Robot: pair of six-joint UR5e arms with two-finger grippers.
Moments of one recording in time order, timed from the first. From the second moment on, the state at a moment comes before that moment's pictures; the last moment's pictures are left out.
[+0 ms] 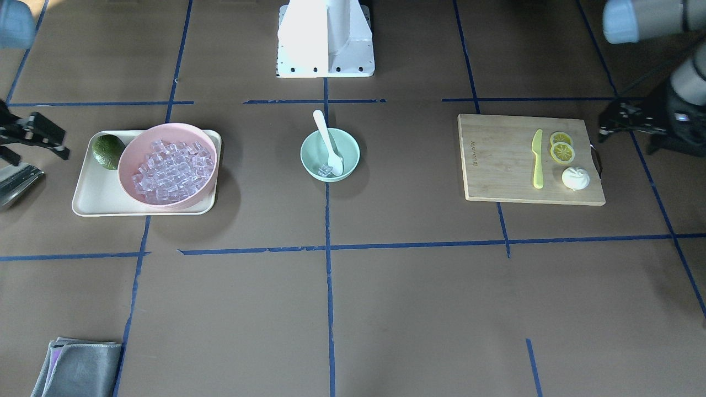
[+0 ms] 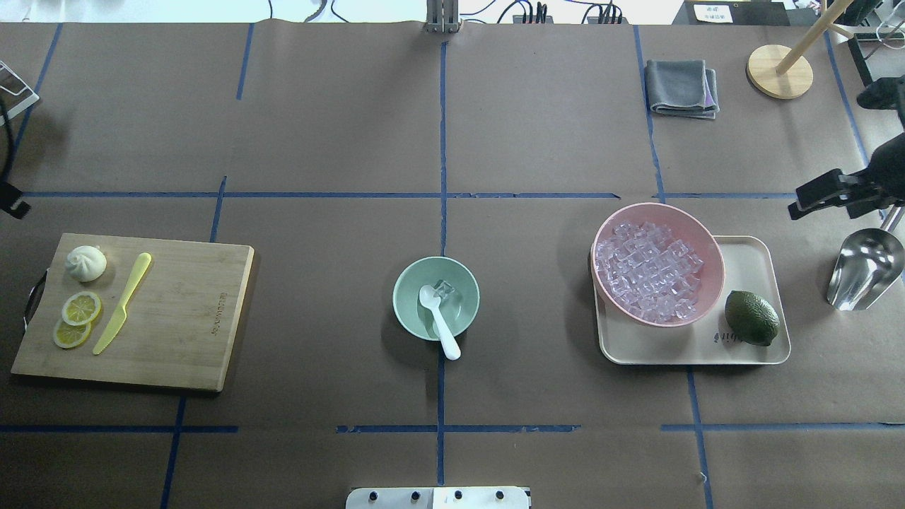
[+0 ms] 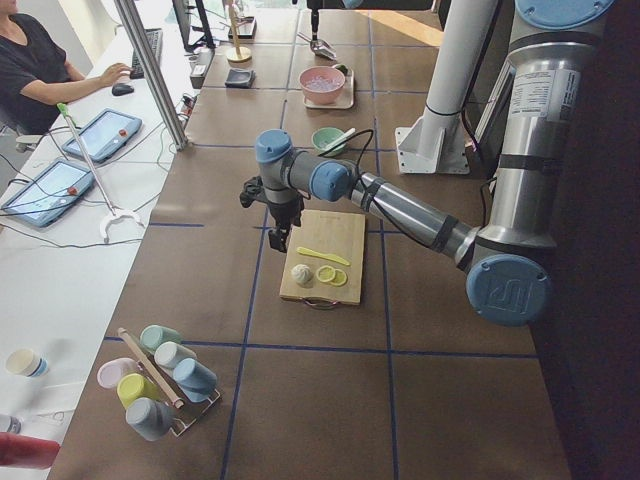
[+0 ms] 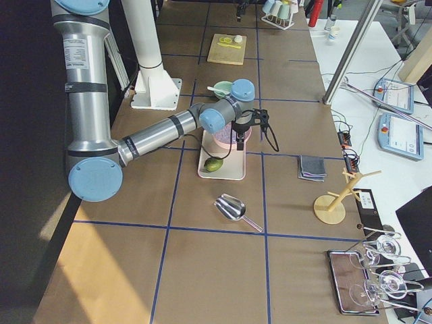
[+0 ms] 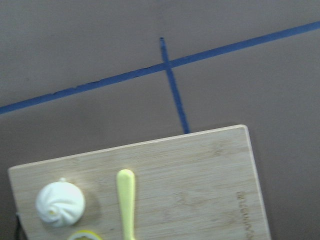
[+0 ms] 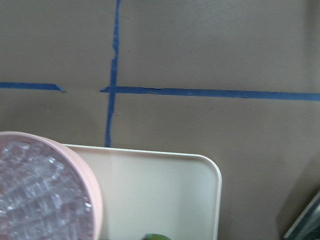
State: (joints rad) left arm -1.26 -1.64 -1.88 -1.45 -2.30 -0.06; right arm 1.17 -1.59 1.95 -1.49 2.32 0.51
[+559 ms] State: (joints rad) left arm -1.50 -1.67 -1.62 -1.41 -2.38 0.25; right arm 1.41 -1.63 1.82 -1.70 2.32 -0.06
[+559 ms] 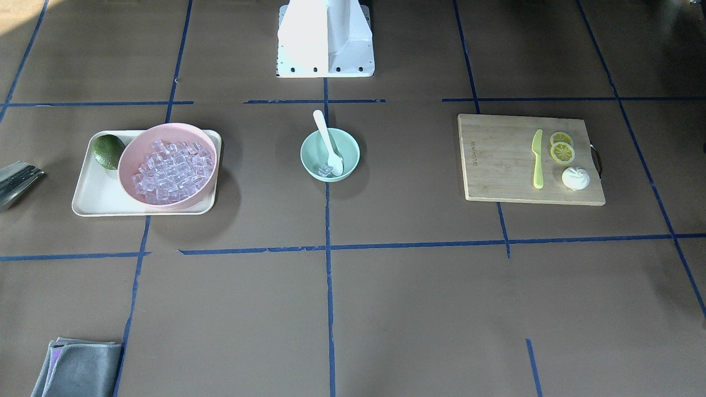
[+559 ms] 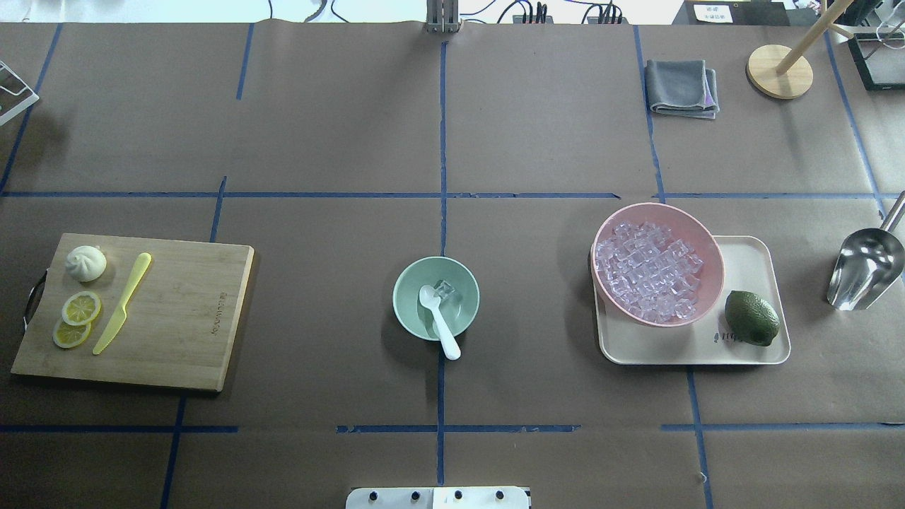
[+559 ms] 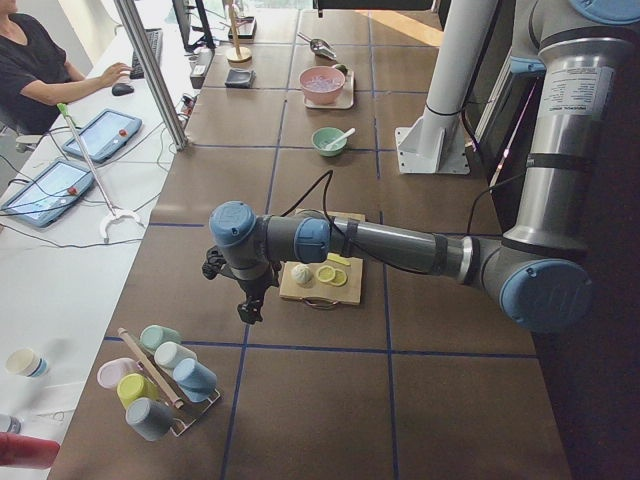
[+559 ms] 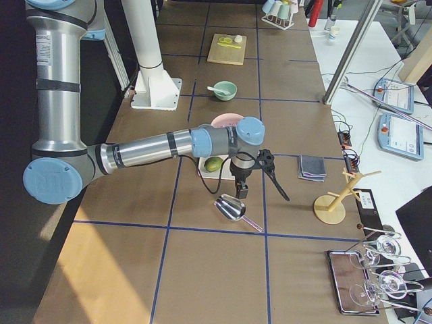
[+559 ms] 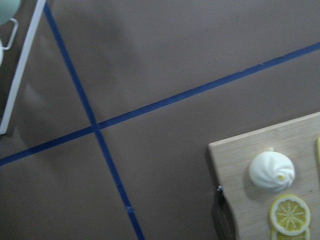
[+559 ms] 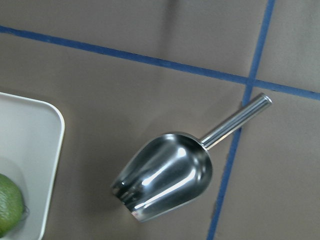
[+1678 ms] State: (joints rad) left arm -1.52 -1.60 -1.64 -1.47 -2.39 0.20; right arm 1.52 -1.64 1.75 -1.72 2.32 -0.18
